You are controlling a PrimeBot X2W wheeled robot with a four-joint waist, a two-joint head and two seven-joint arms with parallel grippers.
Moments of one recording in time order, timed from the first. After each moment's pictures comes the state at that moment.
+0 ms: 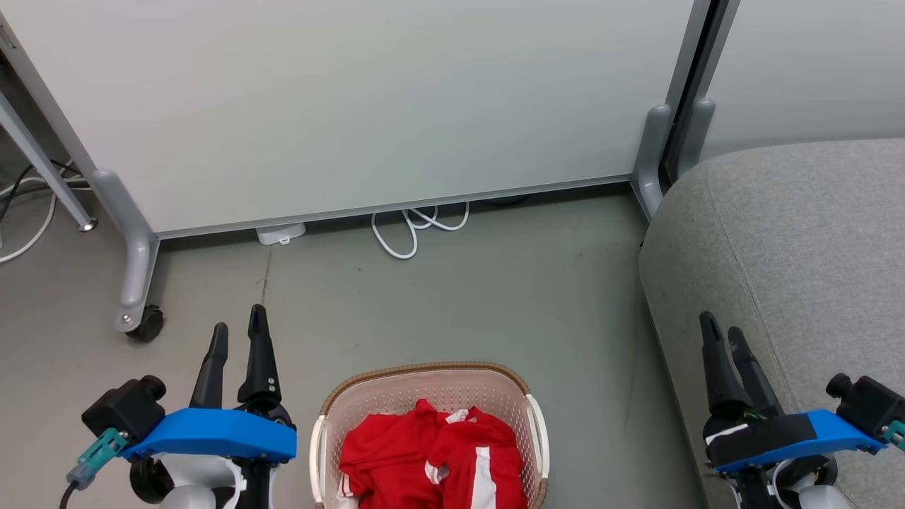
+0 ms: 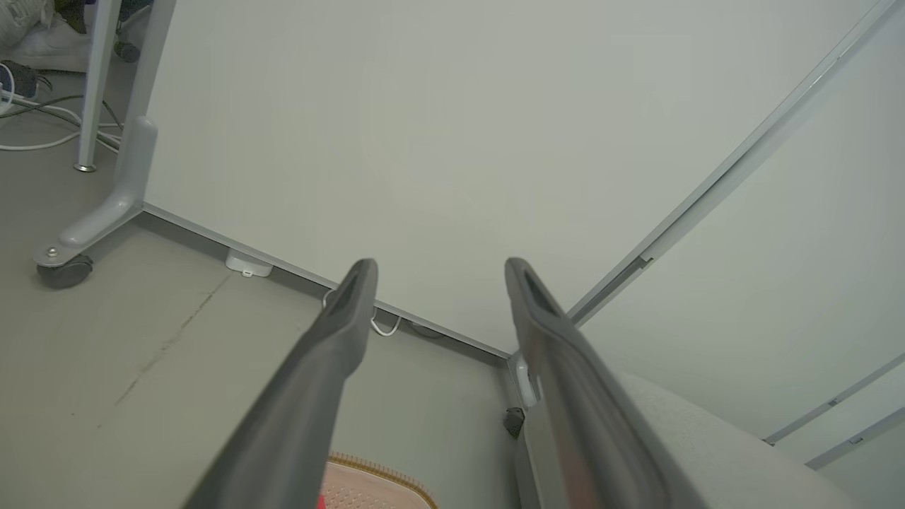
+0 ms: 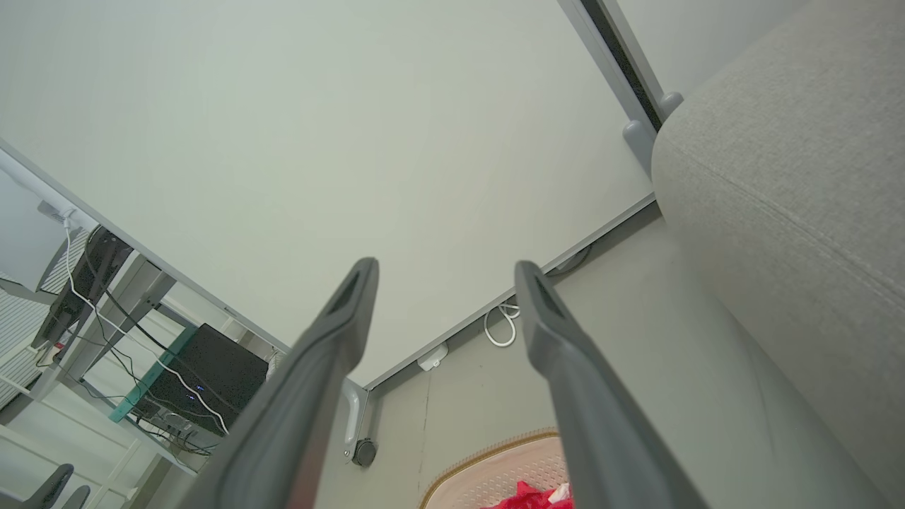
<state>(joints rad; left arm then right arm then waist) -0.10 0.04 -0.04 0.23 -0.69 -0.08 -0.11 -0.10 -0.05 -0.01 0.23 0.77 0.13 -0.11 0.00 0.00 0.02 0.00</state>
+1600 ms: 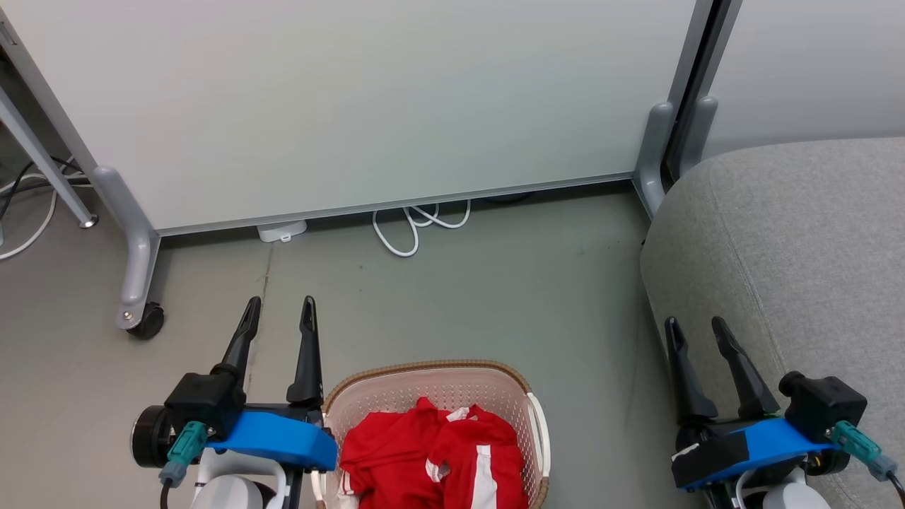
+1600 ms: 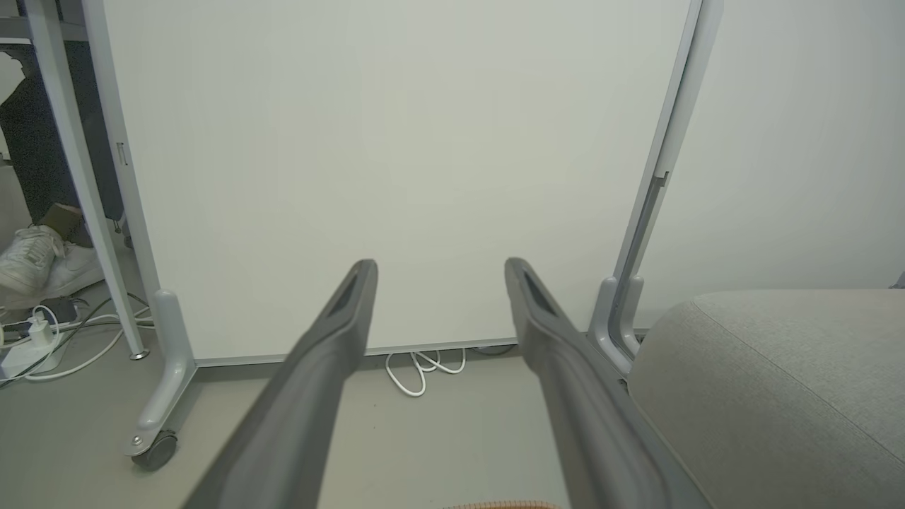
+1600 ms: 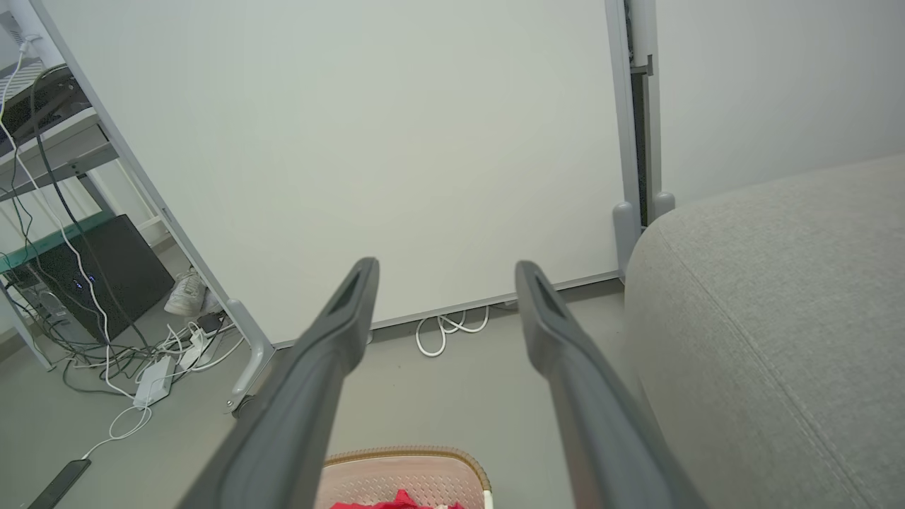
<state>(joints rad) -0.12 0.05 -0.12 0.24 -0.21 -0.09 -0.22 -0.10 -0.05 0.04 0.24 0.34 0.13 -0.22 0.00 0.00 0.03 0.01</state>
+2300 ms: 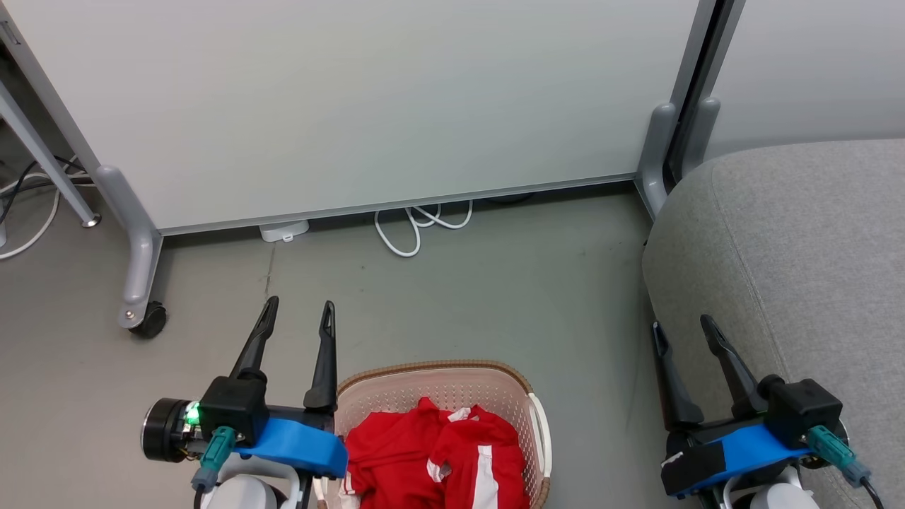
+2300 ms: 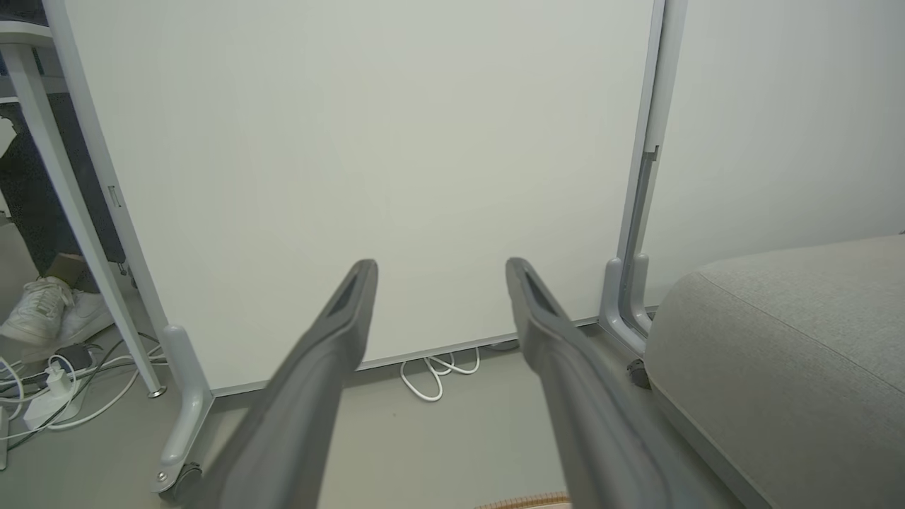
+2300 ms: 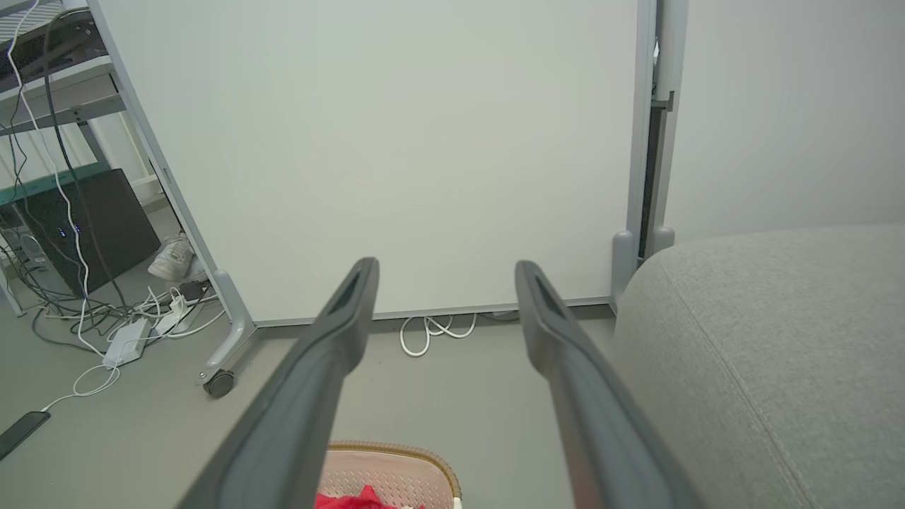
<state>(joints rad) -0.13 0.05 -0.15 0.27 -0.10 -0.09 -0.26 -0.10 -0.05 0.06 0.24 0.19 0.13 -0.26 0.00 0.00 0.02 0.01</state>
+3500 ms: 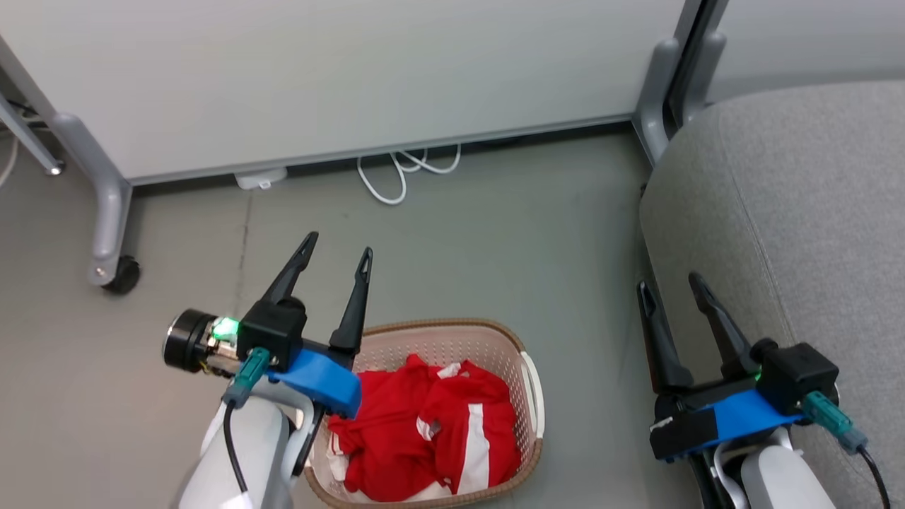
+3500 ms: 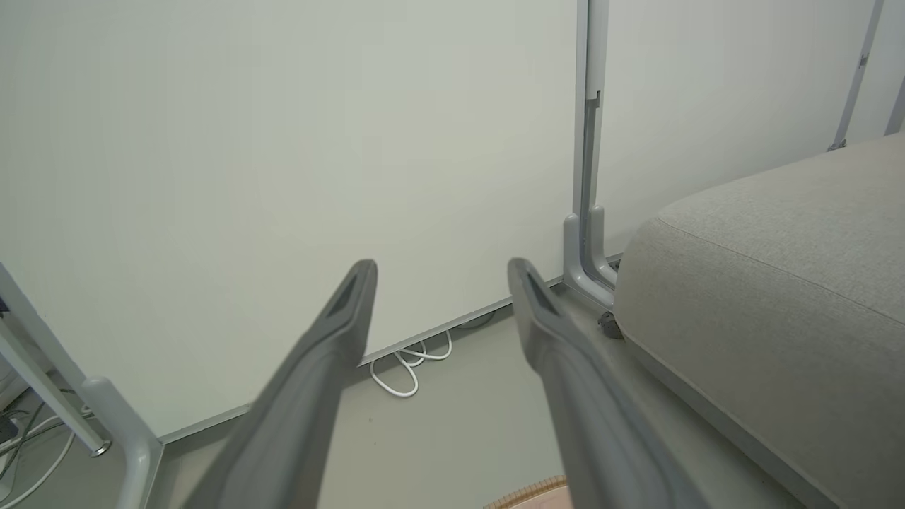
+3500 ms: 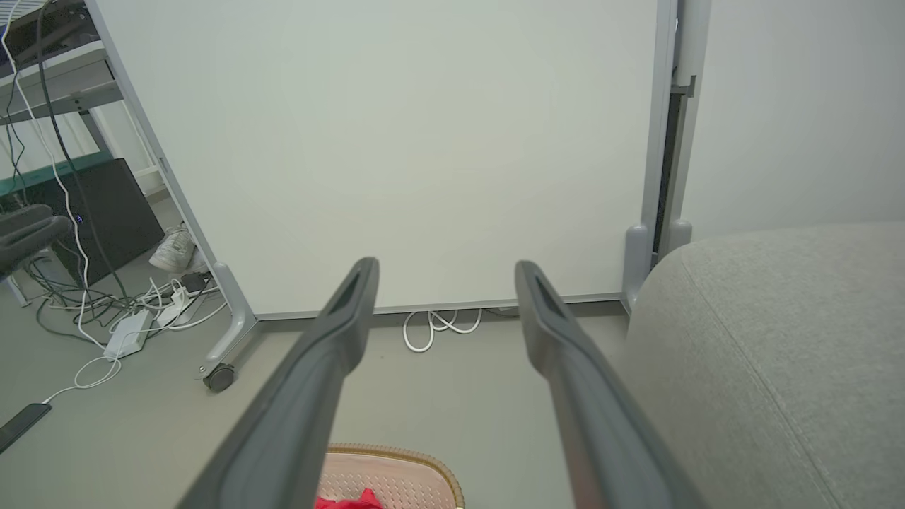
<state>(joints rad) -0.35 0.09 -0.26 0.43 -0.07 -0.13 -0.26 -0.17 -0.05 0.08 0.23 0.19 0.13 -0.26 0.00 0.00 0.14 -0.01</state>
